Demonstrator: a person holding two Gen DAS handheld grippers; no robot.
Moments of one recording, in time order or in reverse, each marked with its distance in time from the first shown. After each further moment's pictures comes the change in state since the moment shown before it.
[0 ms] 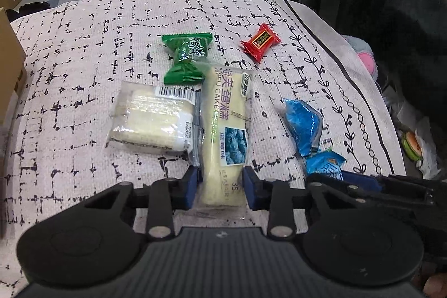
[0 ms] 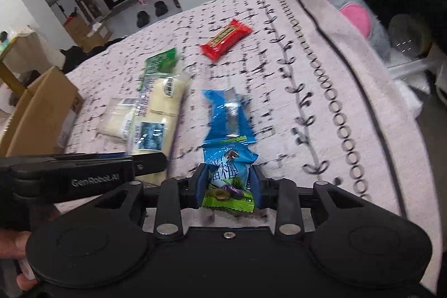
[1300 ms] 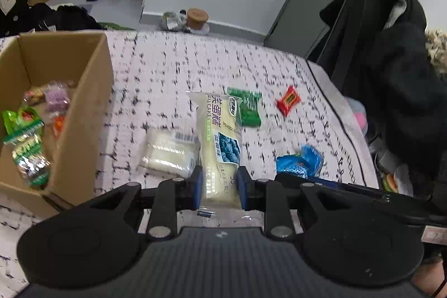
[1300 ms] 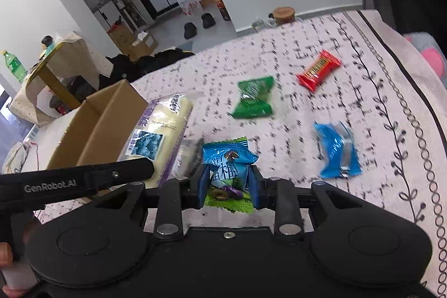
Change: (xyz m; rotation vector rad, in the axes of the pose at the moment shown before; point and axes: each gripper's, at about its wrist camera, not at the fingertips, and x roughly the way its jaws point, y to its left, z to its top) left arm -0.107 0.060 0.001 -0.147 -0.142 0.000; right arm -0.011 0.077 0.022 -0.048 -0.064 0.170
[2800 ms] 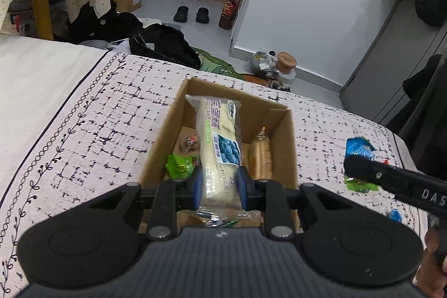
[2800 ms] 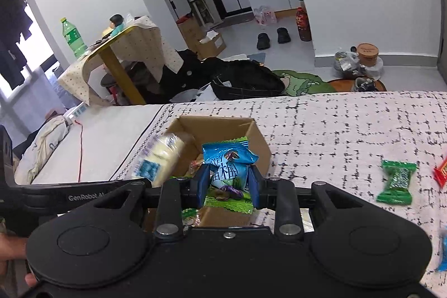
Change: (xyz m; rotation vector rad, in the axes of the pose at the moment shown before) left arm -0.082 0.156 0.038 -0.178 -0.126 0.256; right arm 0.043 0.153 0.057 -0.232 -0.026 0.185
